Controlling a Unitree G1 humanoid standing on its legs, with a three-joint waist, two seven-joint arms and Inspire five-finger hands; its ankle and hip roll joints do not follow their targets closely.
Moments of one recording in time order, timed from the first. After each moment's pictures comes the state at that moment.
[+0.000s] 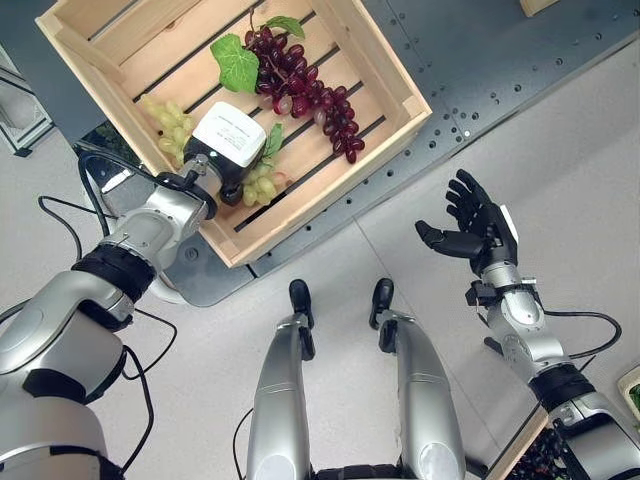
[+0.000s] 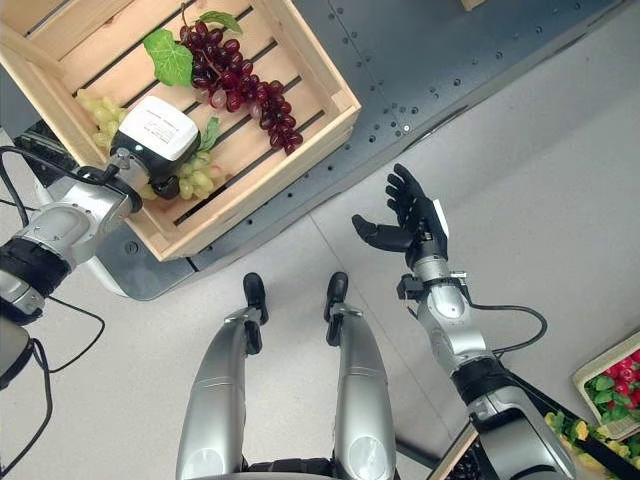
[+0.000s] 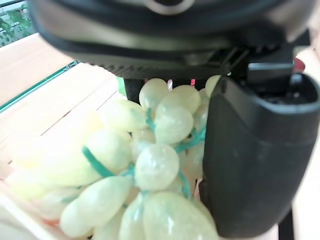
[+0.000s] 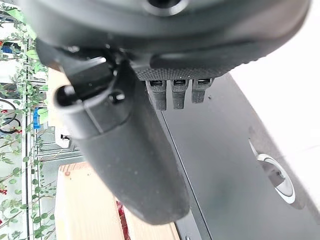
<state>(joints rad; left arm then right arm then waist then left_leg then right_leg) -1.09 0.91 -0.90 0.69 0.82 0.01 0.22 -0.44 -0.57 0.37 0.46 0.68 -0.37 -0.13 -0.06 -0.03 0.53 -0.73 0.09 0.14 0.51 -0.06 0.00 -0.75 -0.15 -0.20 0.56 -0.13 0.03</state>
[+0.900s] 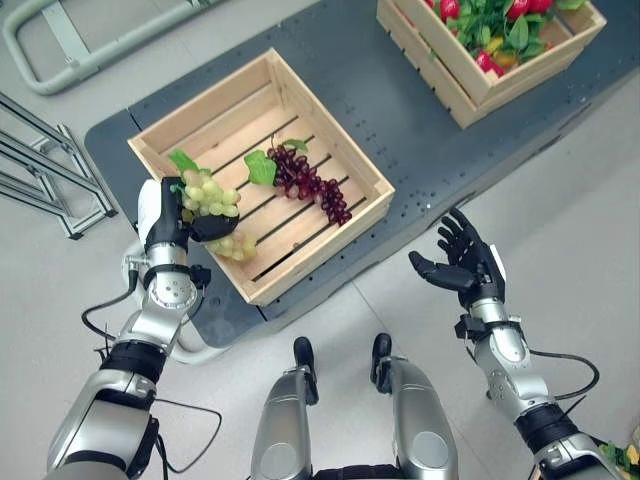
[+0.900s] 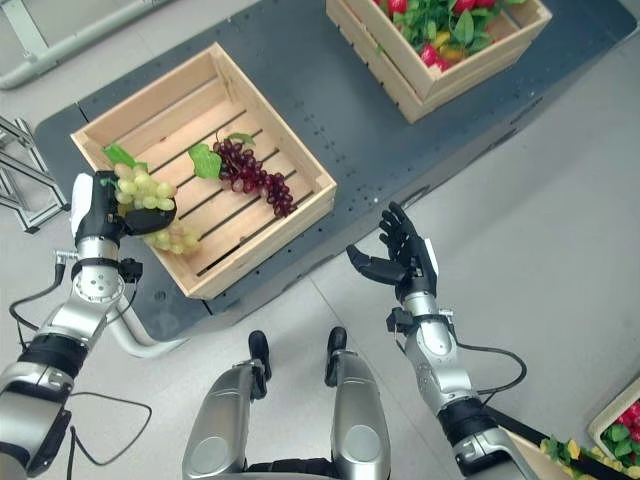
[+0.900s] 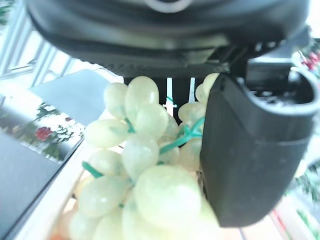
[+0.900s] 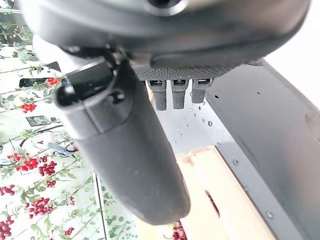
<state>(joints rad) -0.48 0.66 -0.20 0.62 -0.14 -0.21 0.43 -0.22 -0.42 0.29 0.37 0.62 -0.37 -0.13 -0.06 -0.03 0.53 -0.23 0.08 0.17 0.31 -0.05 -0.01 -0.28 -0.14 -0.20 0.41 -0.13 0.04</state>
